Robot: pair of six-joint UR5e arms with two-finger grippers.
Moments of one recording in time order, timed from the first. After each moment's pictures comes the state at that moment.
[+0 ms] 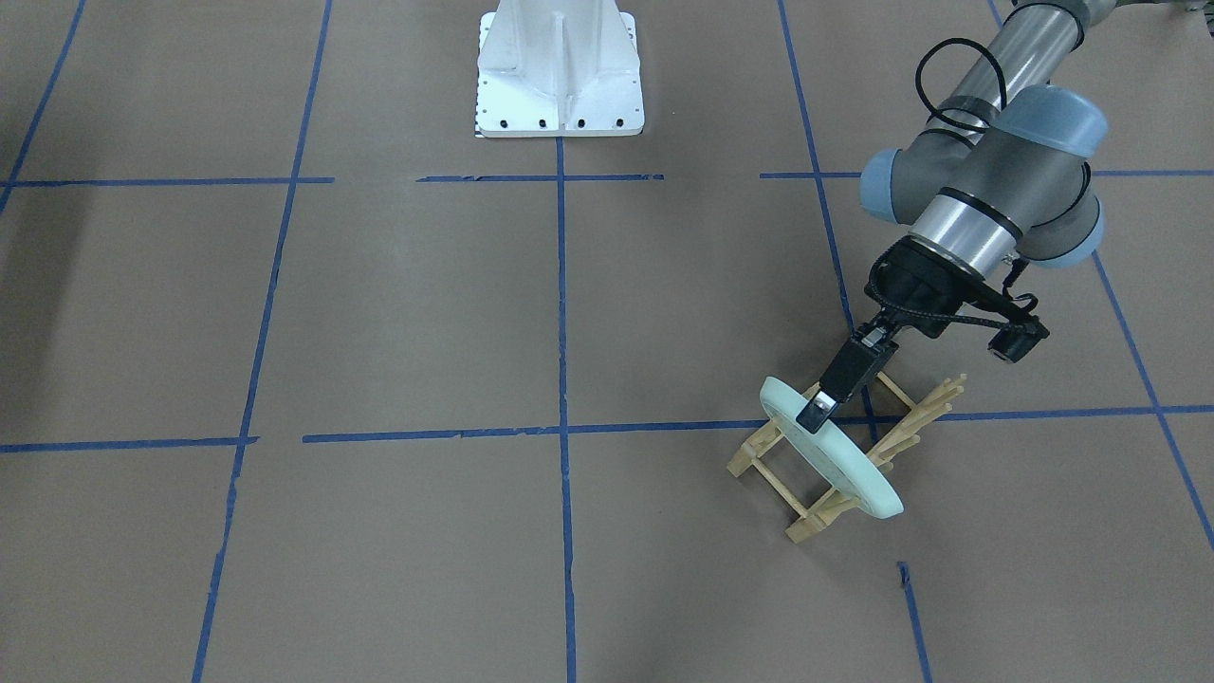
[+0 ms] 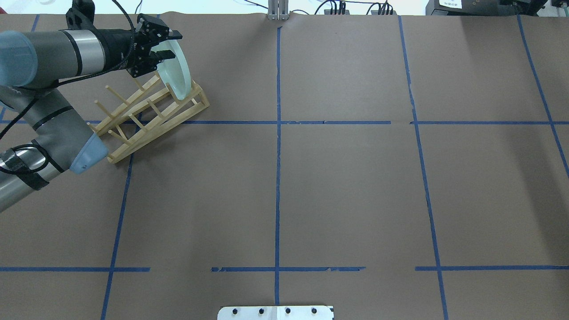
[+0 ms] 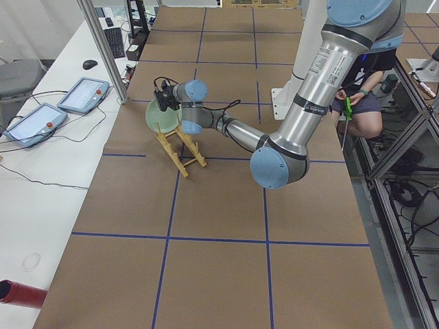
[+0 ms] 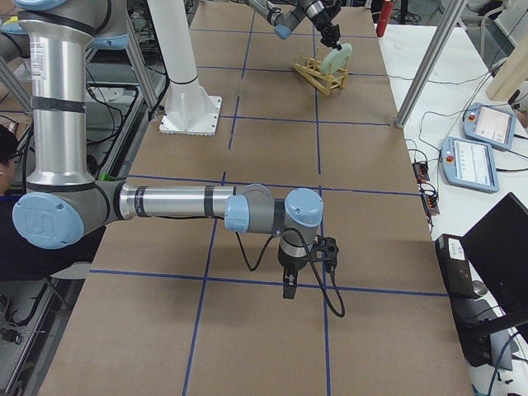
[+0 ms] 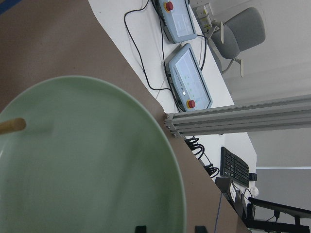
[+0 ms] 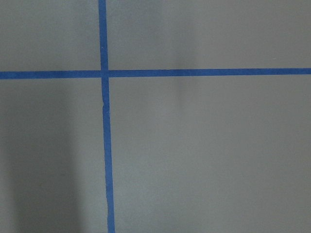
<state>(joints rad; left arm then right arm) -0.90 -2.03 -1.46 -2.79 -1.81 -1.95 1.54 -1.63 1.67 -1.64 2.19 0.06</state>
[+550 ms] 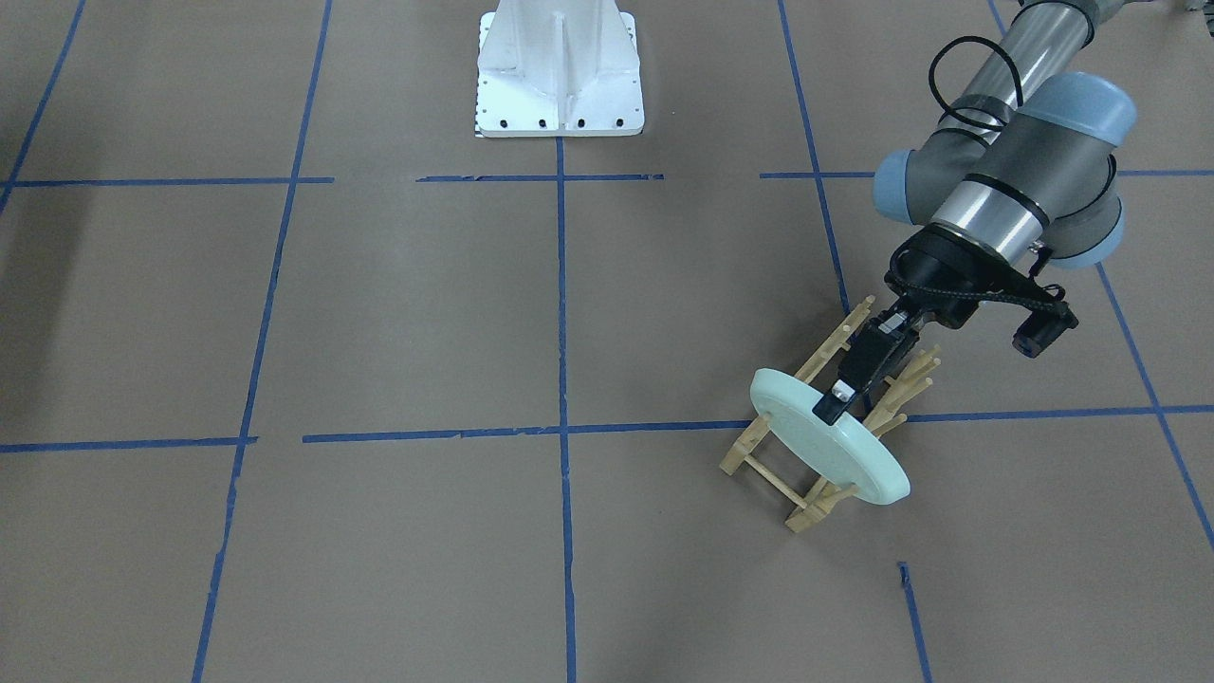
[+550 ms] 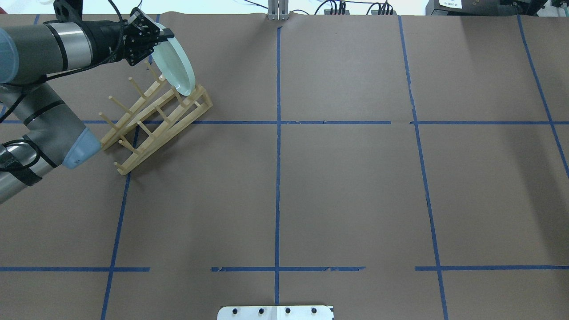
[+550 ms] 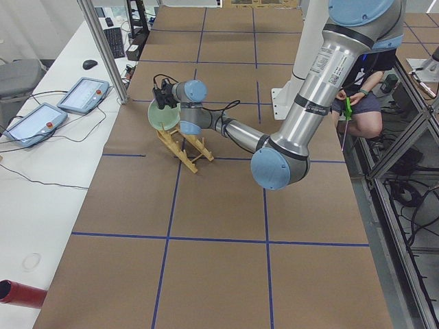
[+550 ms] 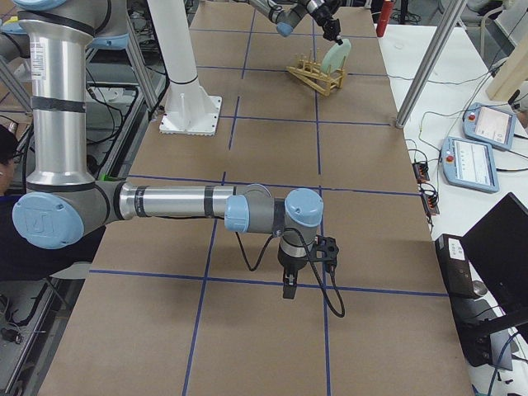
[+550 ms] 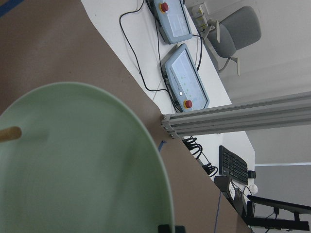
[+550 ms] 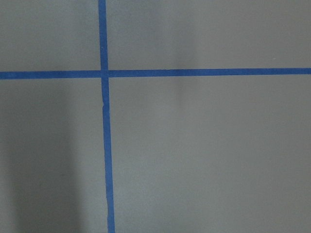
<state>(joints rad) -0.93 -2.02 -1.47 -2.89 -1.82 -1.94 1.54 -1.63 1.67 -1.64 2.19 0.06</state>
